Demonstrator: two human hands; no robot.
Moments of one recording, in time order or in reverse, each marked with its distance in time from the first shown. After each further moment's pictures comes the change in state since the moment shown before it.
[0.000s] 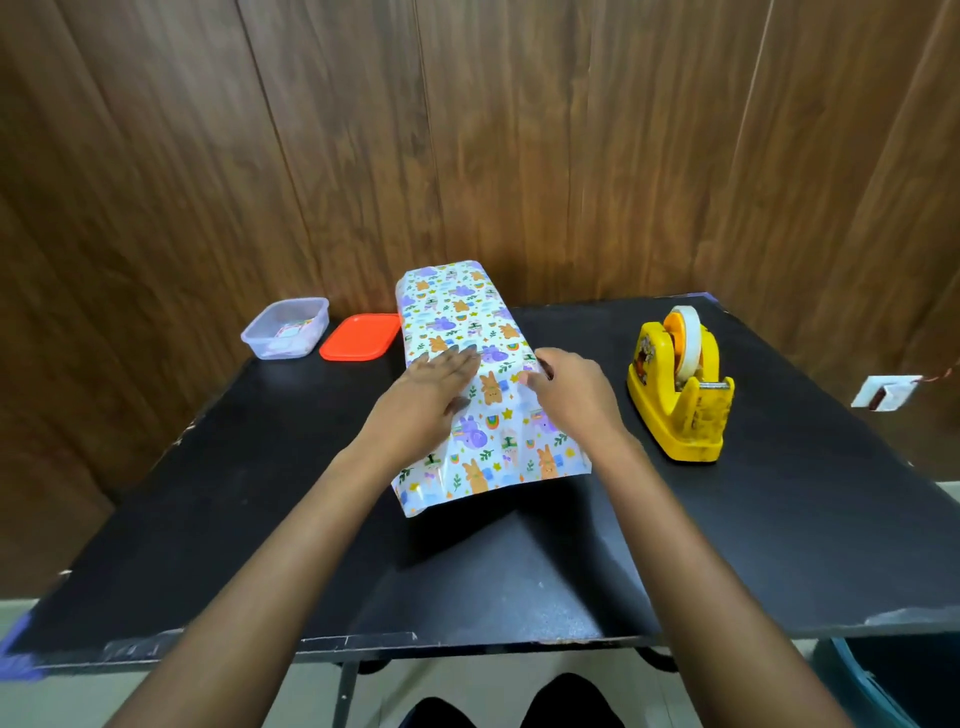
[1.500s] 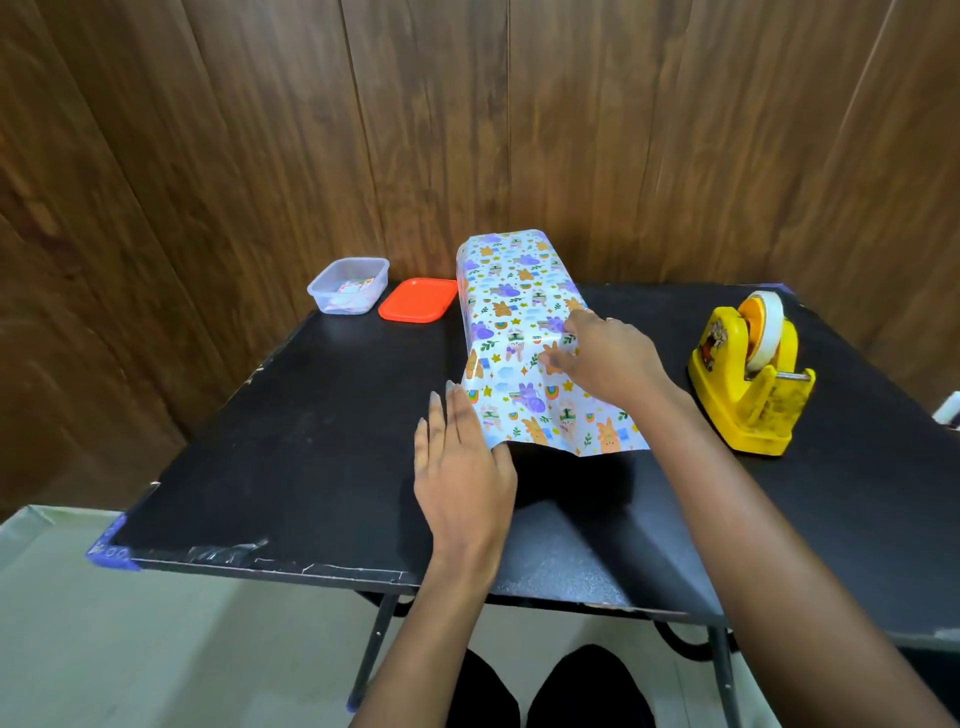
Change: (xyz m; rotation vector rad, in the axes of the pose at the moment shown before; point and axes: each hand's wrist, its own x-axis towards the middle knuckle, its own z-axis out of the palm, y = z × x) left_hand -0.086 0.074 0.044 -0.032 0.574 -0.663; right_hand -0.003 -0.035 -0.004 -0.377 -0.110 -0.181
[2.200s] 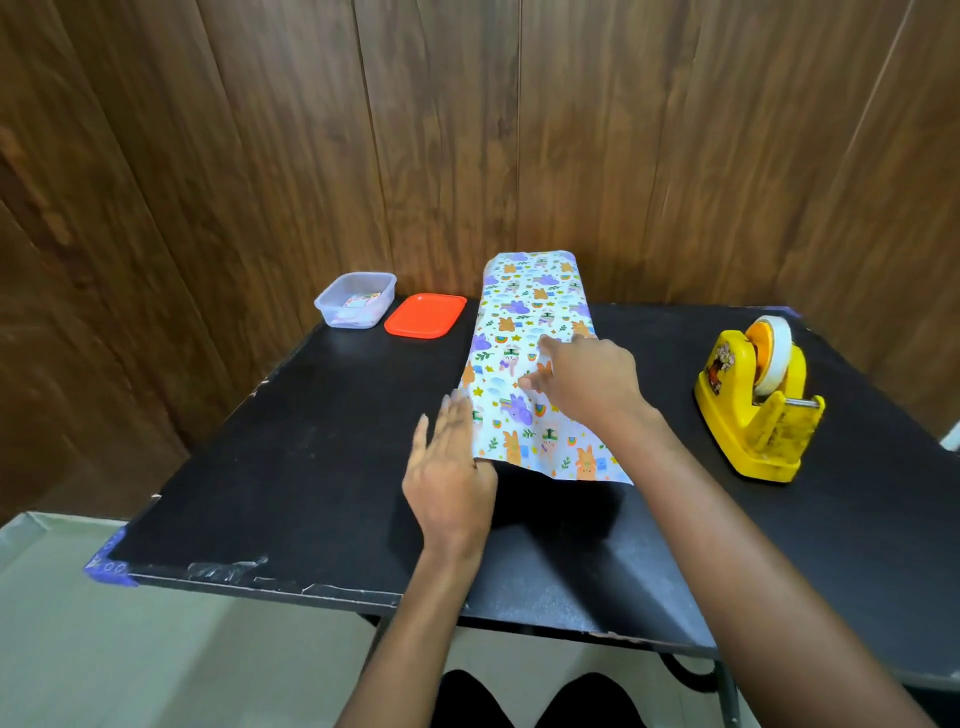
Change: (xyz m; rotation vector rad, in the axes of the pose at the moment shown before) left_hand 0.016 -0.017 0.011 -0.210 0.157 0.063; right_hand 0.007 -0.026 0.006 -0.280 0.050 -0.077
